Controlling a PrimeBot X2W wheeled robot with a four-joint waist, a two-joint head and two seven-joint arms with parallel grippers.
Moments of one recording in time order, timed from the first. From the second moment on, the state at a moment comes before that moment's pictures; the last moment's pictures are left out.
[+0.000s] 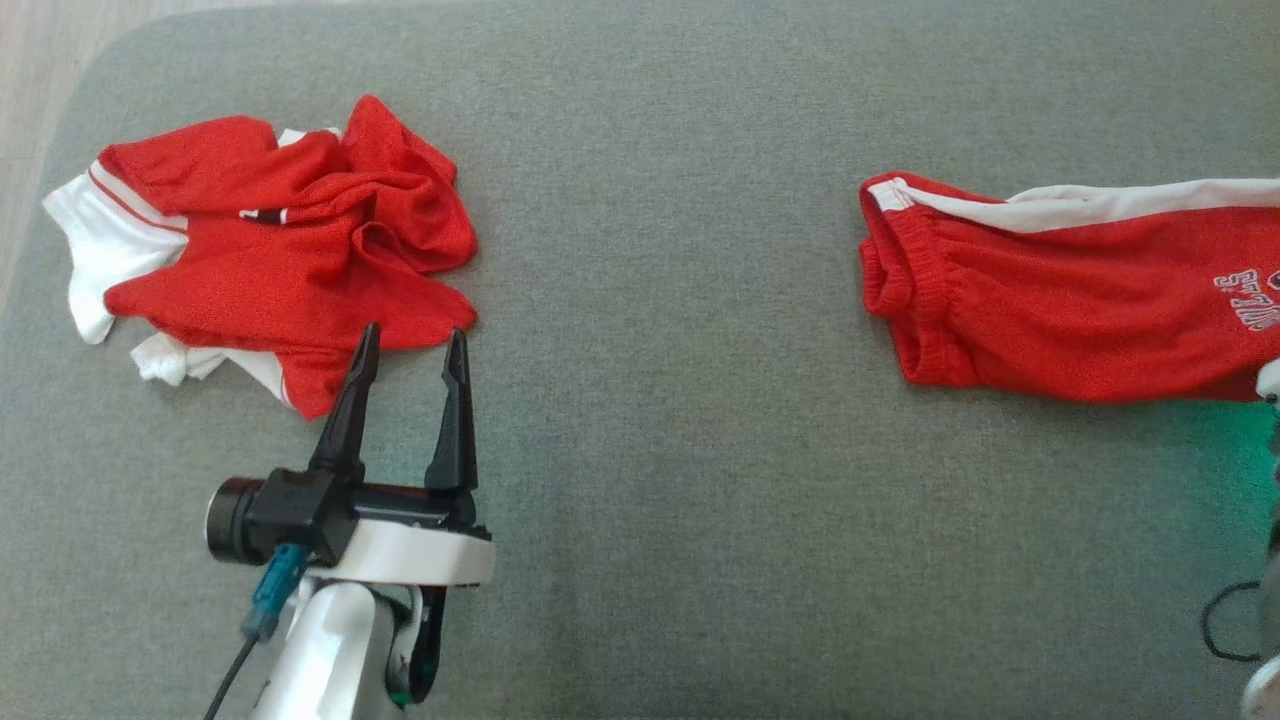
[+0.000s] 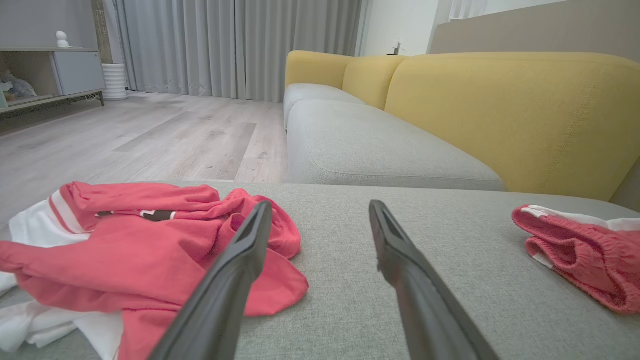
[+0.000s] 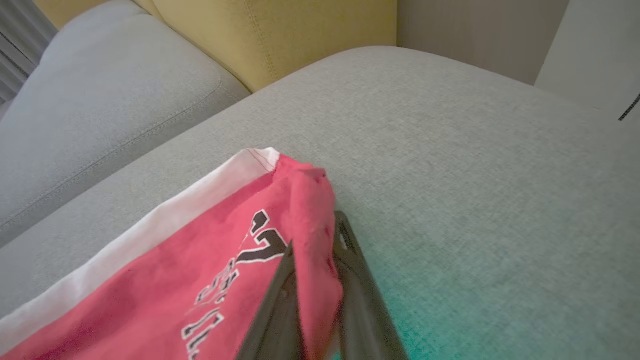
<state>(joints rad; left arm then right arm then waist) -0.20 0.05 -0.22 0.23 -0.20 0.00 -0.26 -0.75 -0.23 -0.87 1.08 -0.18 0.12 -0.07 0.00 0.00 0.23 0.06</state>
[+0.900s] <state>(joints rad) -0.15 0.05 -0.20 0.26 -0.18 0.00 -0.26 -0.49 -0.07 0.11 0.66 0.48 0.12 -0.07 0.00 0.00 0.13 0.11</state>
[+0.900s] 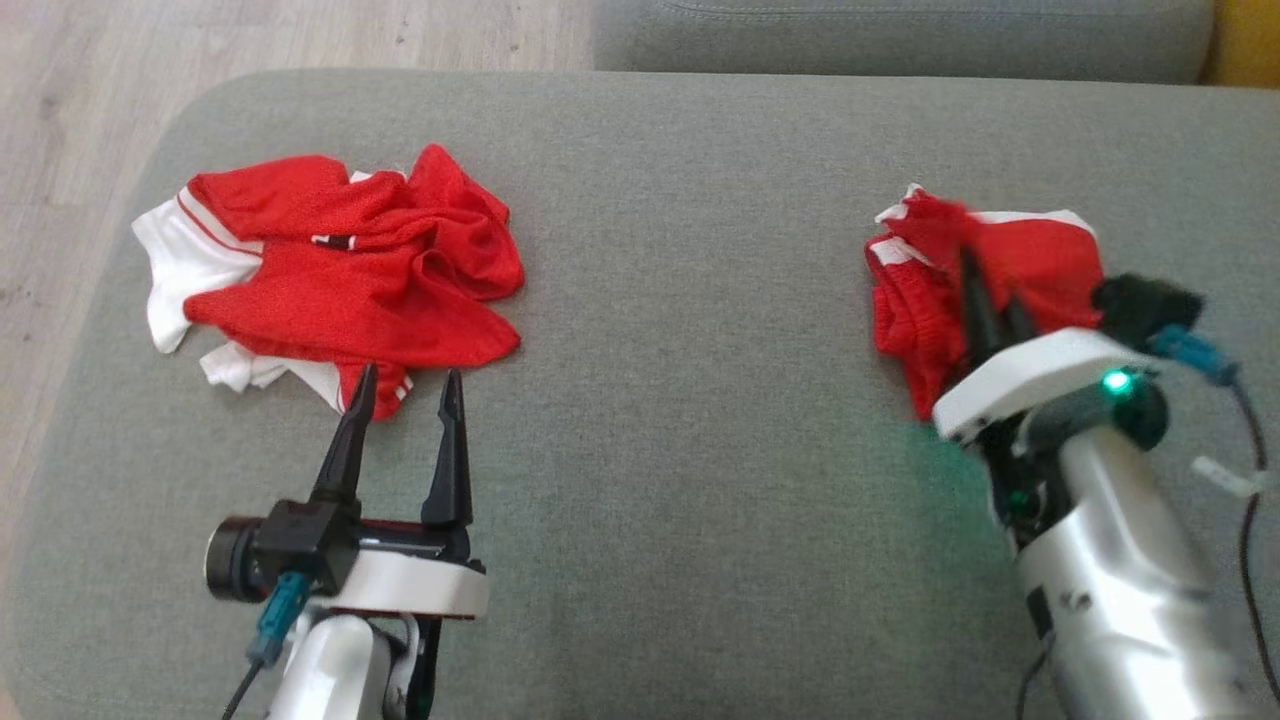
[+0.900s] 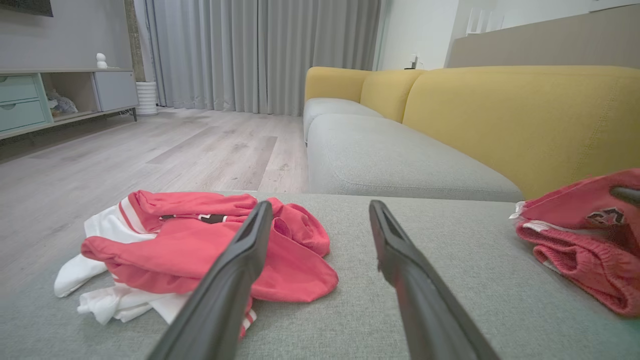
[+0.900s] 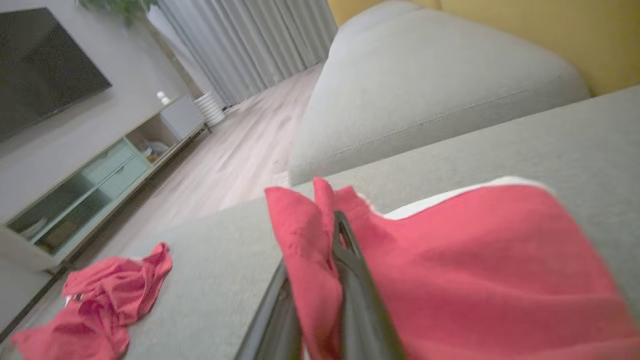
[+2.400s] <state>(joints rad) -0.16 0.05 -0.23 0.24 -0.19 0.00 -0.26 -0.24 -0.05 -0.13 0.35 0.14 0.12 -0.23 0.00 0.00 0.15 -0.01</state>
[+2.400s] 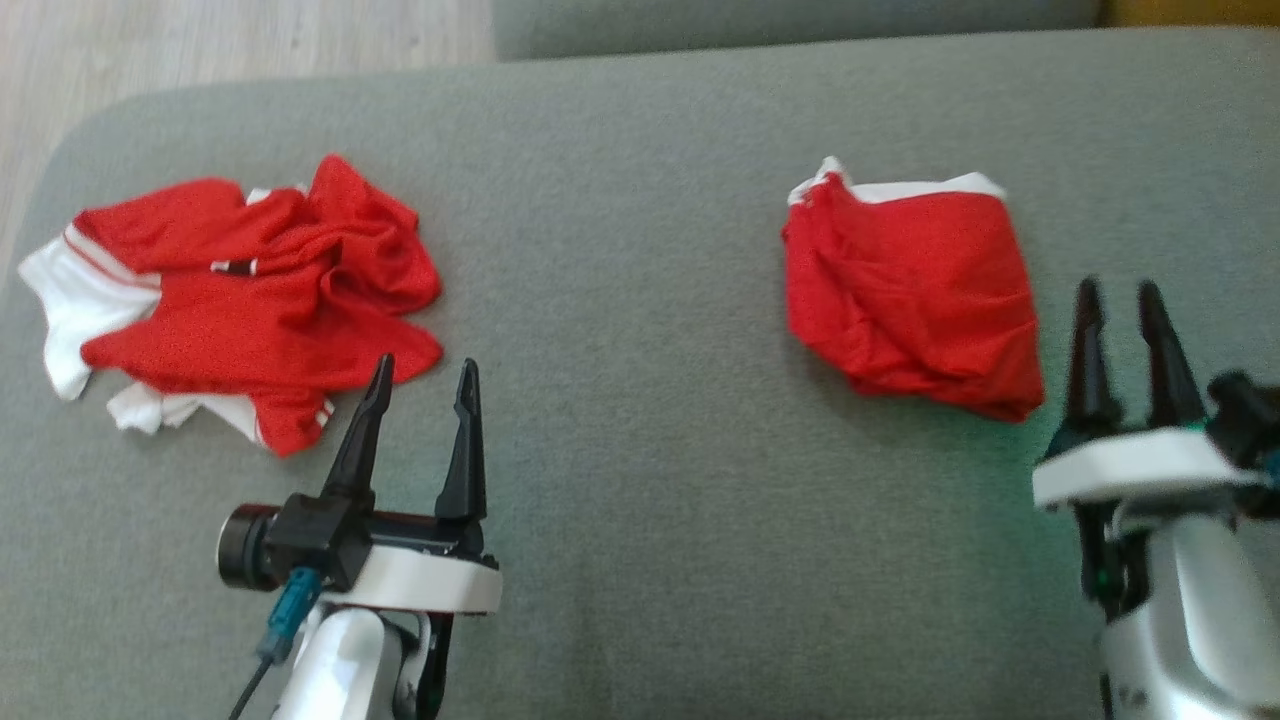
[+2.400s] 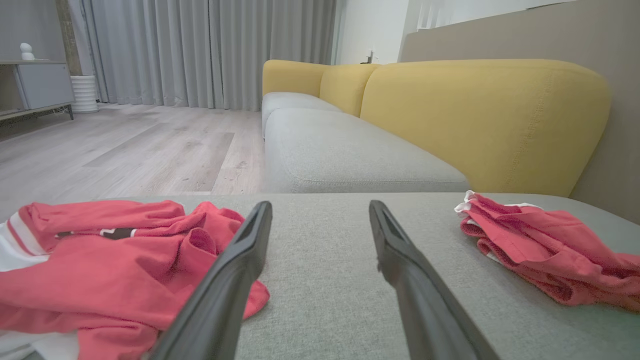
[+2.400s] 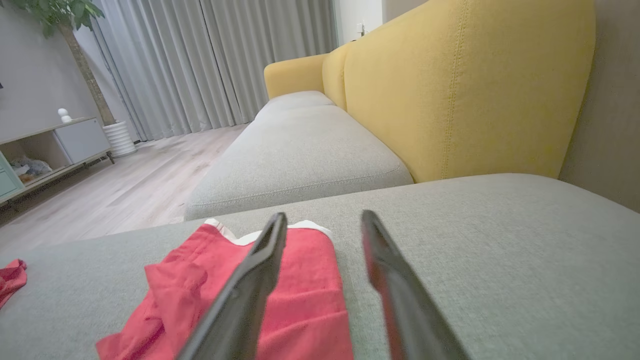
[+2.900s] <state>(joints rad) -0.22 0.05 -0.26 0.24 -0.19 -0.01 -0.26 -0.55 -0.05 -0.27 0.69 -0.02 0.12 -0.09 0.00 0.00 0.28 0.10</state>
